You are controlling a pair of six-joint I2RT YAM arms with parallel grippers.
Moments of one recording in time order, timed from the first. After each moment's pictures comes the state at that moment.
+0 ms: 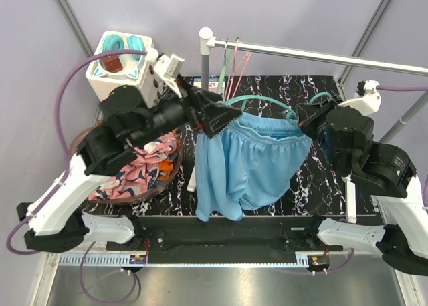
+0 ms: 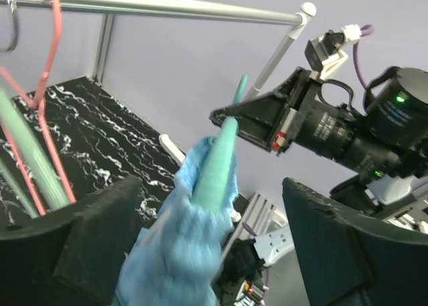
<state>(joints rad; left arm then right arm) -0.99 1.23 1.78 -0.46 0.05 -0.47 0.90 1.01 1.69 -0.97 0.85 0.94</state>
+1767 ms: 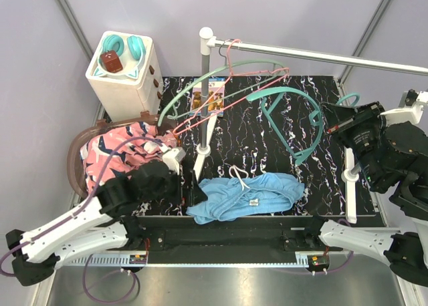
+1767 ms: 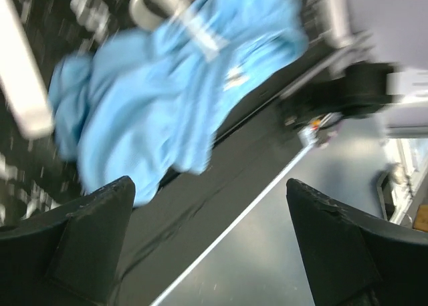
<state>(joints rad) -0.99 0.69 0.81 -0.69 0.05 -0.75 0.90 0.90 1.75 -0.95 0.79 0.95</state>
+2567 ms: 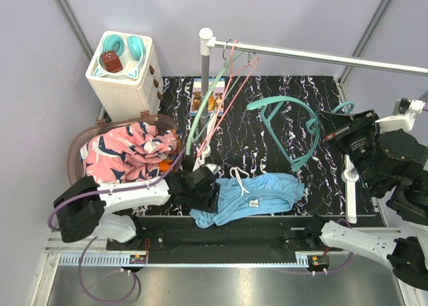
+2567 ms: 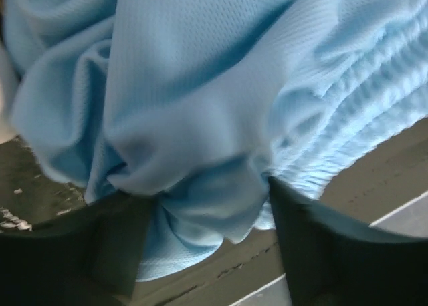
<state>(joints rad) -1.05 1.31 0.68 -0.46 0.04 -0.79 0.90 0.83 1.65 -0.94 0.77 0.98</state>
